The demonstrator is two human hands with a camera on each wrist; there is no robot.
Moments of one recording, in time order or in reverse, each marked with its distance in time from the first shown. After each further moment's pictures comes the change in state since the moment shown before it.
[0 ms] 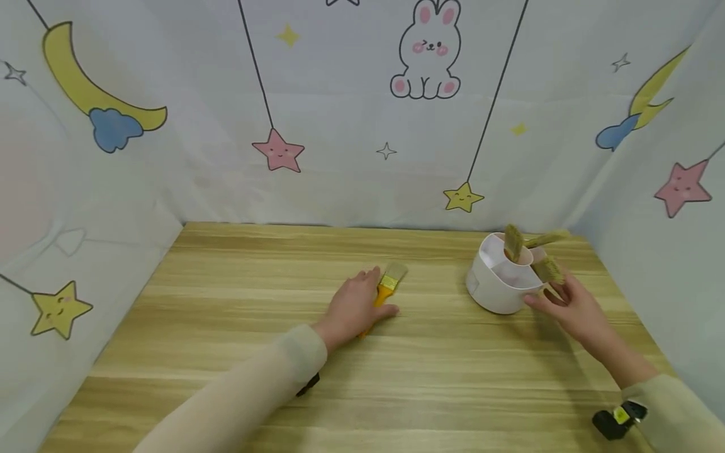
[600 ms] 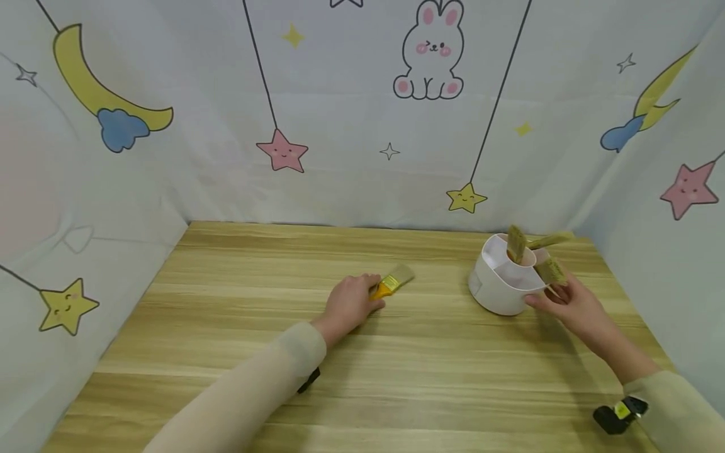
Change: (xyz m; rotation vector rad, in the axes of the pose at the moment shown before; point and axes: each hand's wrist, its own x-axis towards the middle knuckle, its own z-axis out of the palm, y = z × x) left_hand 0.004 -0.007 0.001 0.016 0.044 -0.051; right_hand 0.009 0.003 -0.004 0.024 -0.070 0.032
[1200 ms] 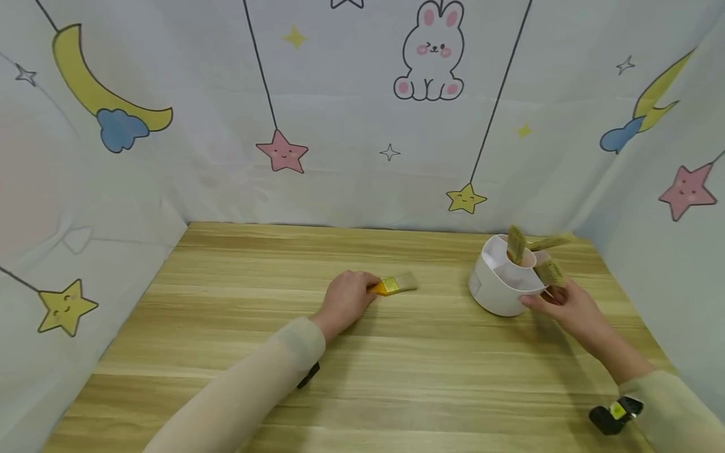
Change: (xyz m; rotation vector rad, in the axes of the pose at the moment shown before) left_hand 0.008 -0.009 -0.002 -0.028 0.084 0.083; right_hand -0.002 -0.007 0.005 -0.052 -0.009 0.040
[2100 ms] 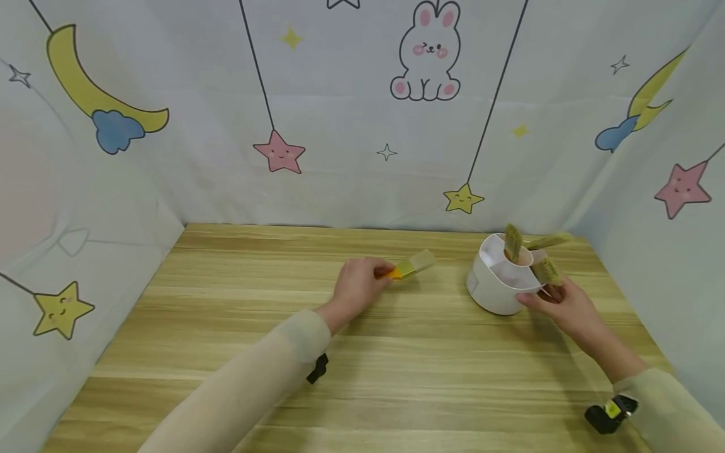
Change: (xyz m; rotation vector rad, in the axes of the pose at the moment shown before) left_hand 0.016 0.029 -0.015 -0.232 0.069 -0.036; right_hand 0.001 0.002 0.005 0.041 0.051 -0.028
